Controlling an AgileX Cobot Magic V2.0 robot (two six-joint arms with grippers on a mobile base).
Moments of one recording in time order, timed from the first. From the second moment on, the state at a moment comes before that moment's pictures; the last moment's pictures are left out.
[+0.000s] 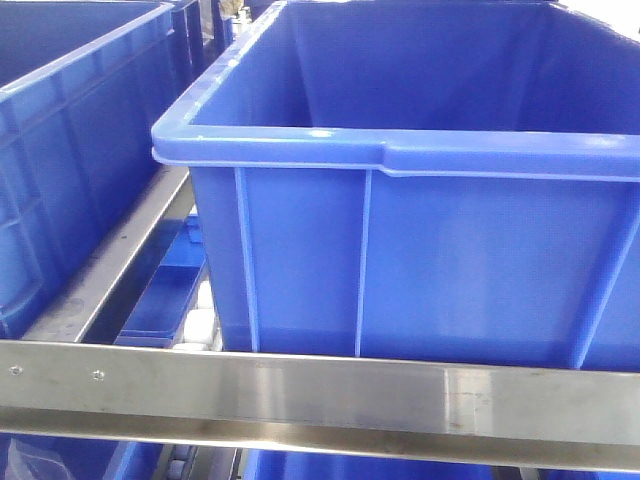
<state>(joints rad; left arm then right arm) -0.02 -0.01 0.01 -0.01 0.03 0.14 0.01 -0.01 0.03 0.05 0.12 0.07</state>
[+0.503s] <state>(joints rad) -0.02 -0.01 0.01 -0.01 0.03 0.14 0.01 -0.01 0.03 0.00 0.09 0.07</state>
